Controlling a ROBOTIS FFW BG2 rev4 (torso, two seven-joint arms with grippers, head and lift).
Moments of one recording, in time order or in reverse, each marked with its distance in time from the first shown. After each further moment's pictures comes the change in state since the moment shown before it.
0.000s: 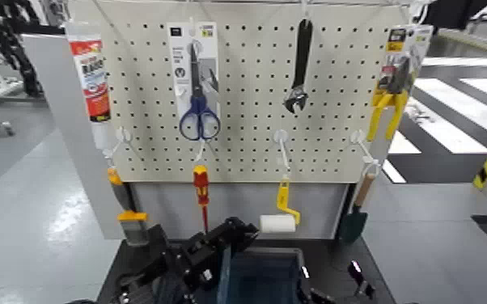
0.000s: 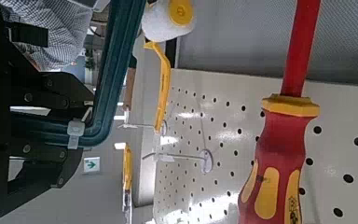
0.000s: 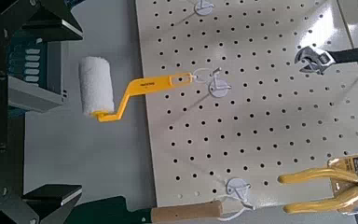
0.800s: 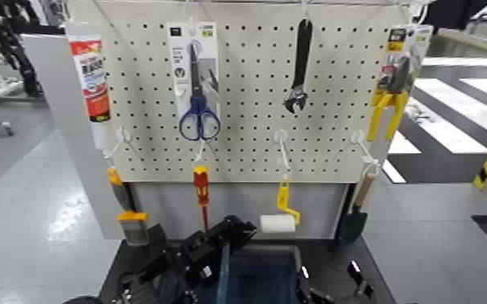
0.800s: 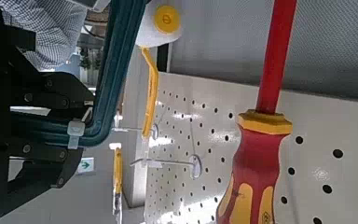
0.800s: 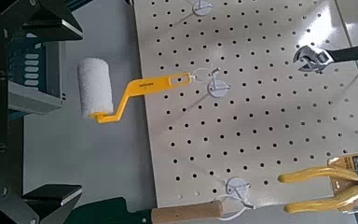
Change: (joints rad) left arm -0.033 0.000 -0.018 0.058 0.000 -0.015 -0.025; right arm -0.003 0.000 0.004 0.005 -0.009 -0.006 0.000
